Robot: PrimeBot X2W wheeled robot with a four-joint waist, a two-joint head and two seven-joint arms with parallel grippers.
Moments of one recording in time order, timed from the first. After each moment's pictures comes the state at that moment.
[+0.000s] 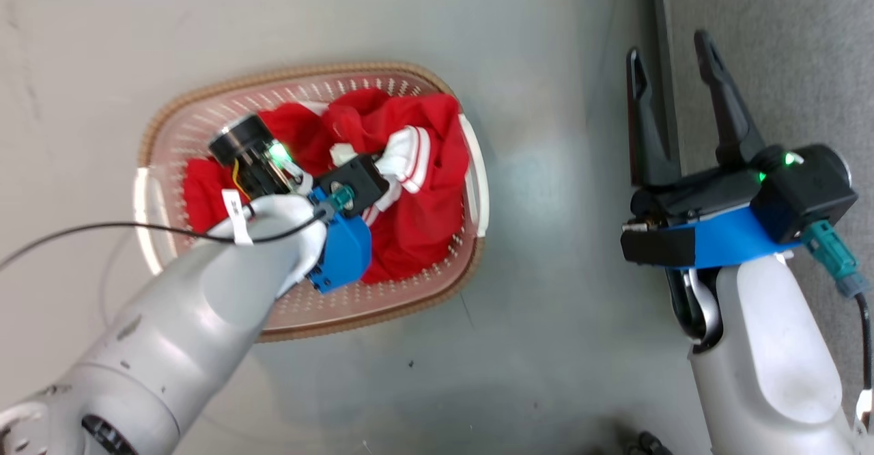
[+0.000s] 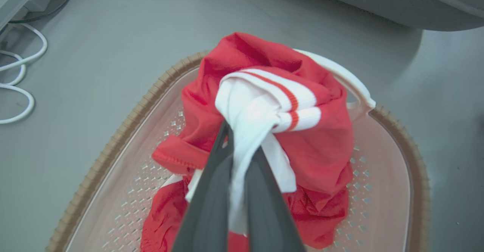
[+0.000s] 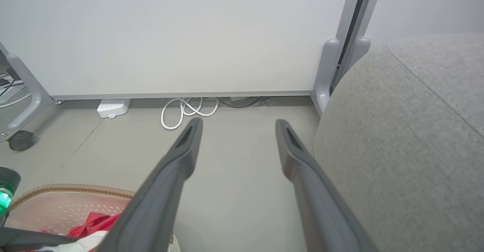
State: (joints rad) left arm -1.11 0.19 -1.24 1.00 -0.38 -0.13 -0.26; right arm -0.51 -0.05 0.08 0.14 0.03 0.13 -0.26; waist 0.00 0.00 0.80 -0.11
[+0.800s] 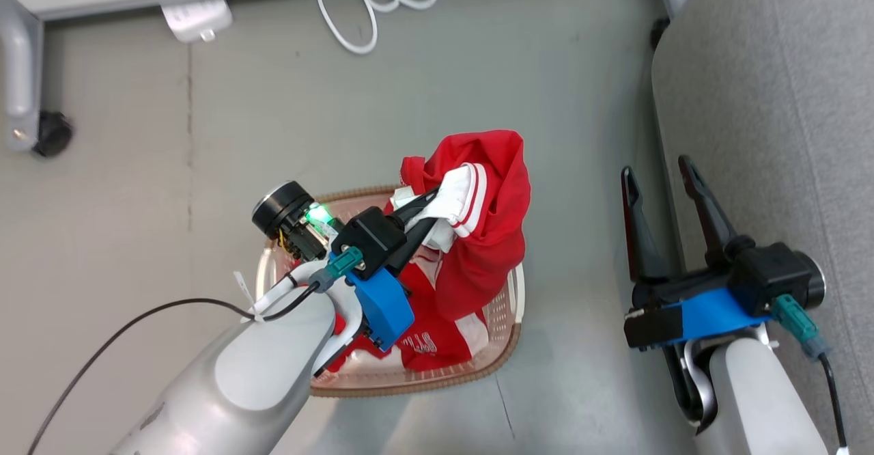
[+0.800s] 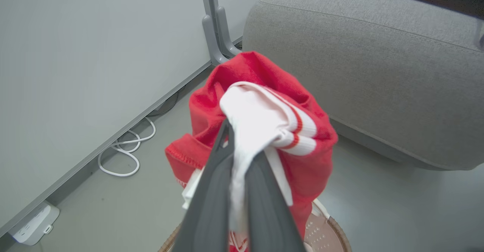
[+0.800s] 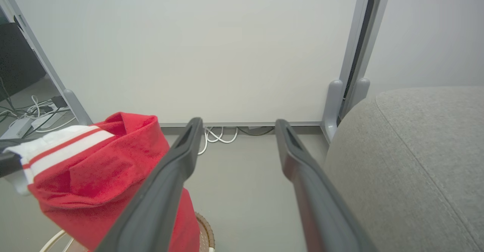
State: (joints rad) left arm -0.82 0.21 -0.93 0.61 -0.35 -0.10 -0.26; right arm -0.33 -0.05 0.05 0.22 0.02 0.13 -0.26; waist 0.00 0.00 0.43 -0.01
